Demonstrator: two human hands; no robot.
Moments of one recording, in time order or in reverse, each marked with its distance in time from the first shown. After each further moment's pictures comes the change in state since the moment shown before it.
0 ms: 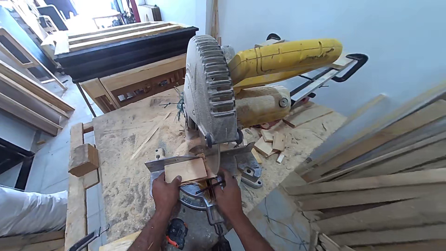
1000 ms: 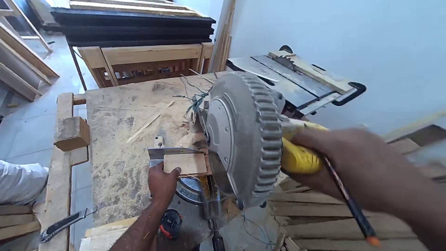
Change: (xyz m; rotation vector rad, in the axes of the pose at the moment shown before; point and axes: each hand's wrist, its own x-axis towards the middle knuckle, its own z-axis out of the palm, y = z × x) left_hand 0.003 -0.014 -0.011 -0.042 0.024 -0.045; right_hand 0.015 -0.173 -0.244 -0.937 -0.142 -0.844
